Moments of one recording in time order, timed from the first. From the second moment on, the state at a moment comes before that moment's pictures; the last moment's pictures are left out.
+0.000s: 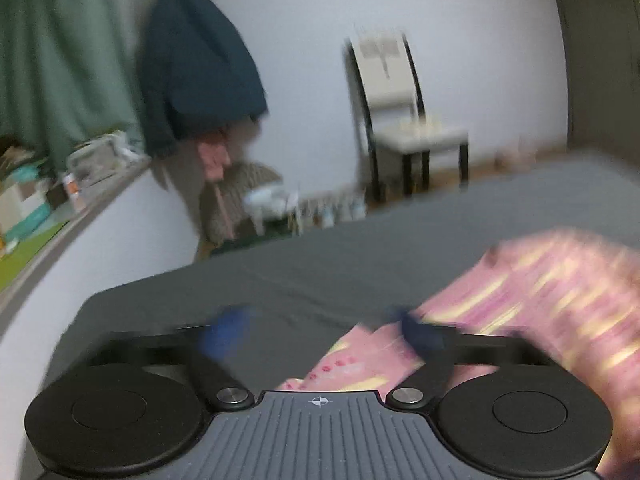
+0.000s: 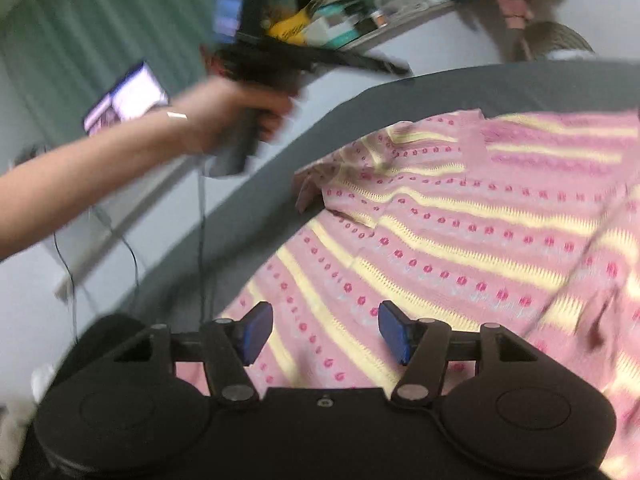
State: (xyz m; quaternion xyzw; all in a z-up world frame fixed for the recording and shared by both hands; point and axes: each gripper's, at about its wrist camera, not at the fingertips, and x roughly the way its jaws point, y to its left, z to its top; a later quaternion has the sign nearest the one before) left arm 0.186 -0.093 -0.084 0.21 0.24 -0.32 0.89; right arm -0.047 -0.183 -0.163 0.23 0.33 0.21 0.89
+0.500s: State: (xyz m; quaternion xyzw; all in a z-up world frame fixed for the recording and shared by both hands) left arm 0.177 -0.116 -0.178 0.28 0.26 -0.37 0.85; right arm -0.077 -0.177 -0.187 0.23 0.33 0.21 0.89
